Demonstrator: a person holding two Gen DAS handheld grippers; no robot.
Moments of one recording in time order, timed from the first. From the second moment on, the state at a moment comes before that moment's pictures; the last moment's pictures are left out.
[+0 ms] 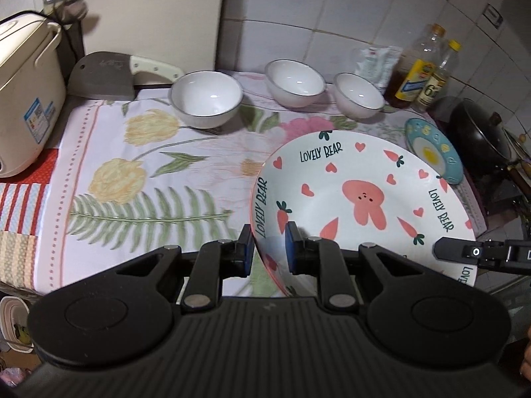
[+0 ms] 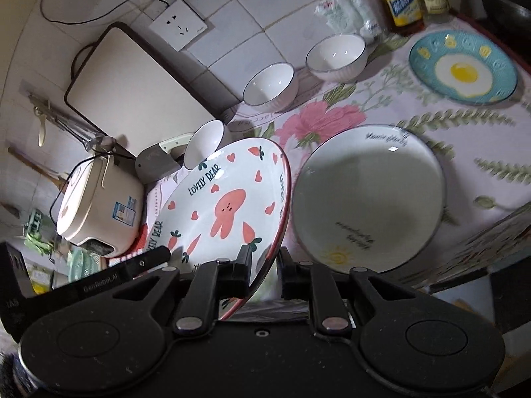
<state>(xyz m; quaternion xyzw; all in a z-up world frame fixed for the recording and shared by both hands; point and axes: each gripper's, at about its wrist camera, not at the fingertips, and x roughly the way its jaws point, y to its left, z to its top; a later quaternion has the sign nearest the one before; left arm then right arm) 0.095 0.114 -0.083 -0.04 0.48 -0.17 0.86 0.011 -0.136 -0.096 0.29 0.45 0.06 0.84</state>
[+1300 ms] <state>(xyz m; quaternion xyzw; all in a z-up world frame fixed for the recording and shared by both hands) 0.109 -0.016 -0.162 -0.07 0.52 -0.12 0.84 0.038 -0.248 -0.155 0.20 0.51 0.07 0.83</state>
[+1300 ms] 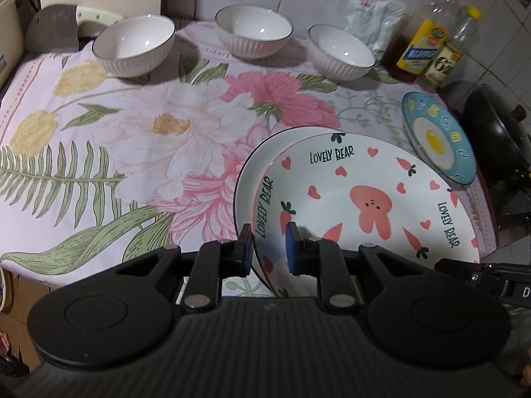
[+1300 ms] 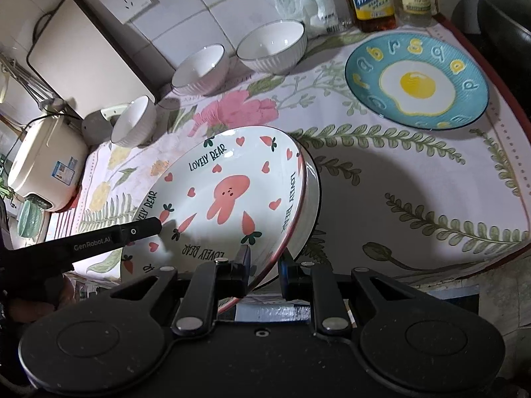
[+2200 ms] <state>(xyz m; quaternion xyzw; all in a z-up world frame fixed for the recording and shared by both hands) 0.139 -0.014 -0.190 -0.06 0.57 -0.12 0.81 0.075 -0.222 -0.181 0.11 0.53 0.04 0.84</state>
